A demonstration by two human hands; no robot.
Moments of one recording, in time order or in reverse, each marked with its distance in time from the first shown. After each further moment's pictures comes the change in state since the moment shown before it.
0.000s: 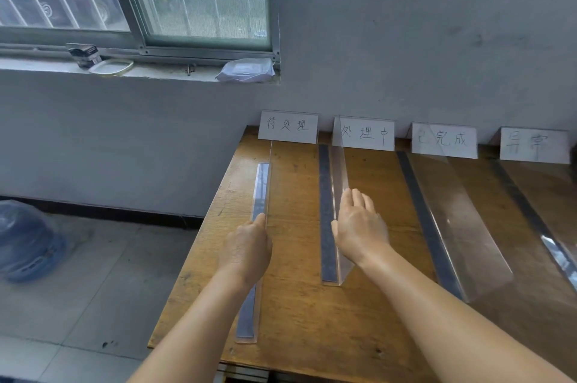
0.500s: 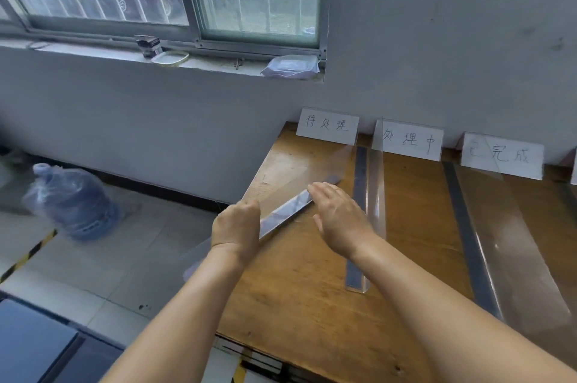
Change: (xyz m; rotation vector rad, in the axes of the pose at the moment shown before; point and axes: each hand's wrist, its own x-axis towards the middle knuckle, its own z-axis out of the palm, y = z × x) left_hand 0.003 -0.035 -0.026 0.311 0.118 -0.182; right_hand 0.020 -0.056 0.004 0.122 -0.035 -0.494
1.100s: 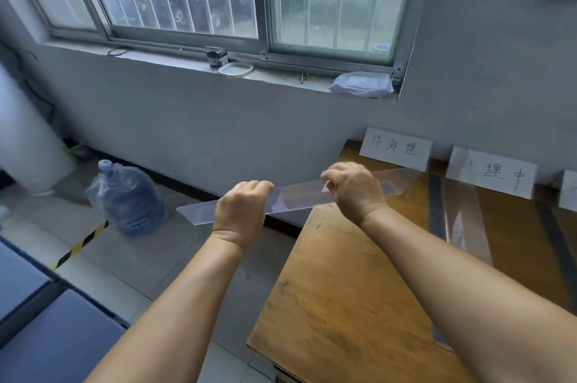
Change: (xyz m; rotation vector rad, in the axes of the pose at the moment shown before) left_hand 0.045 -0.136 -0.034 -0.158 0.398 0.173; right_hand 0.137 -0.088 0.014 -0.107 0.160 -0.123
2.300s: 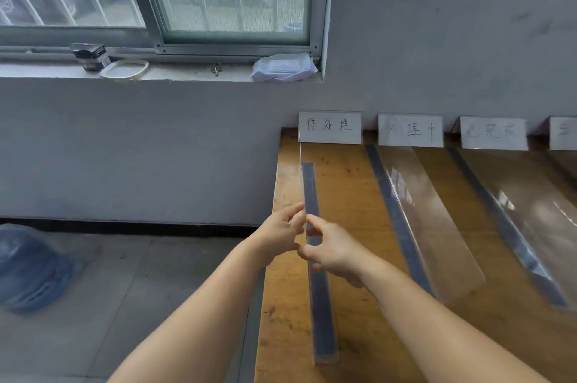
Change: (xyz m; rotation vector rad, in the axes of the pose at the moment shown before) left_hand 0.045 0.039 0.117 -1.138 -1.006 -0.334; right_hand -0.061 -0.033 0.031 0.923 -0.321 0.786
